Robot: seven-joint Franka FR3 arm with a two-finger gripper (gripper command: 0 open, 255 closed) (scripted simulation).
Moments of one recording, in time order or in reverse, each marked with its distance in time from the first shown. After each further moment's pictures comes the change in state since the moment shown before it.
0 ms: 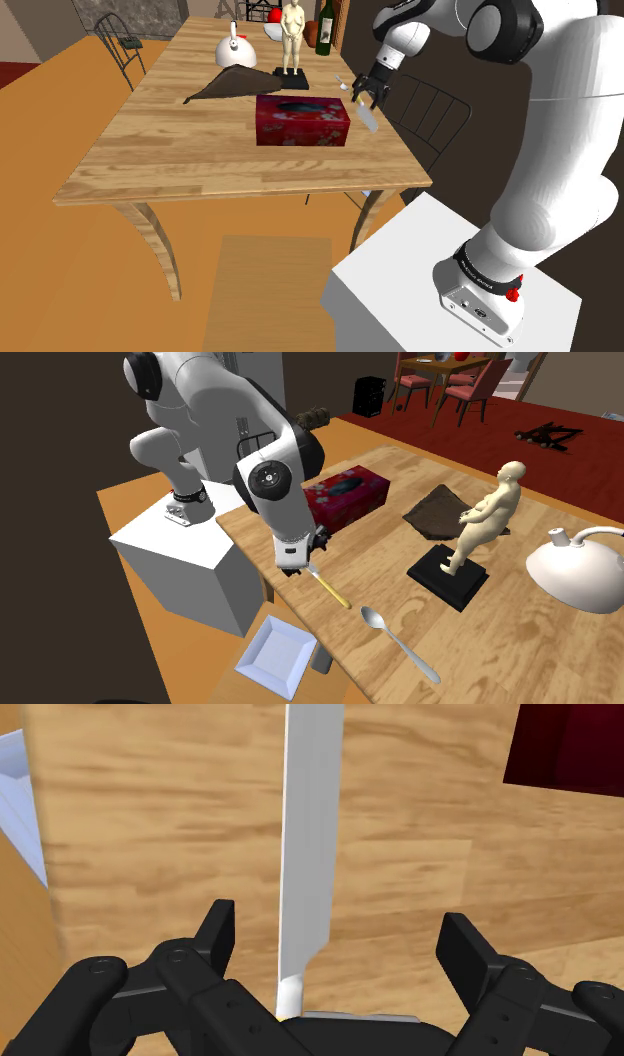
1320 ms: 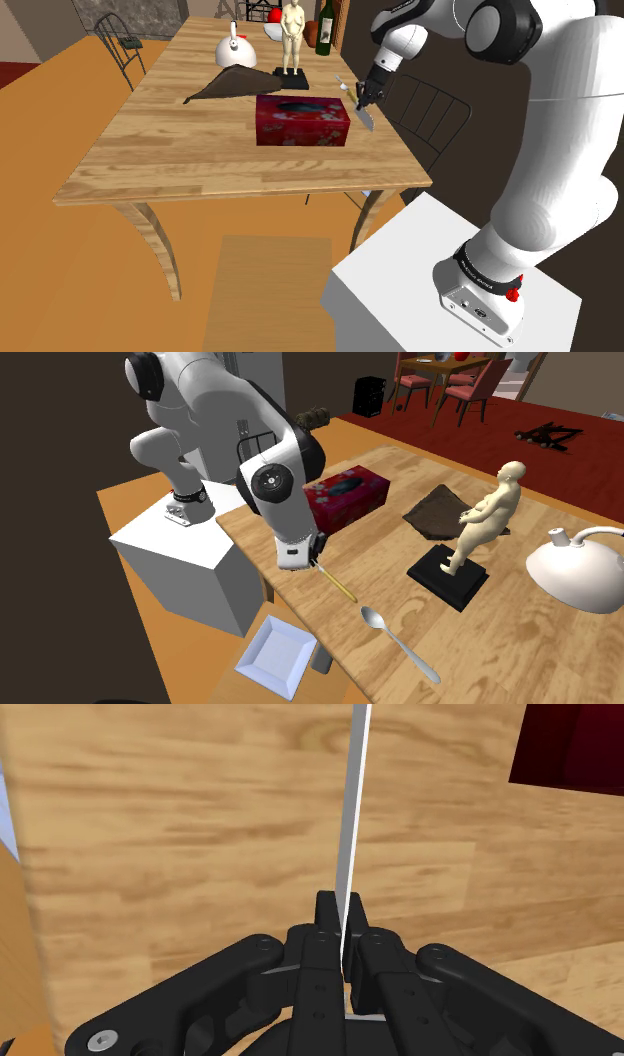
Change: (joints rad) arm 0.006 0.004 0.004 -0.015 0.007 0.027 -0.004
